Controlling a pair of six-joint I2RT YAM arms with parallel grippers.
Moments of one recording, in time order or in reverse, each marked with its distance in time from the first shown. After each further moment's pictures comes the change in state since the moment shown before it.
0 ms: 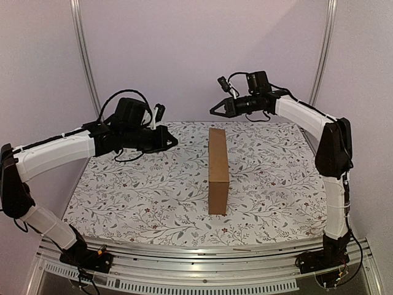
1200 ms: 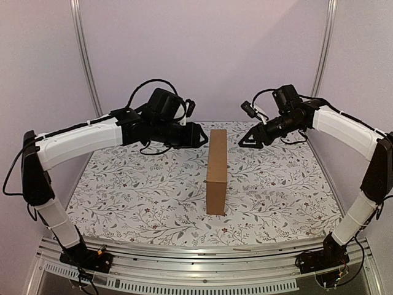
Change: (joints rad) left arm -0.156 0.214 0.303 -0.151 -0.130 0.024; right arm -0.019 -0.524 -0.570 -0.284 0.169 -0.278
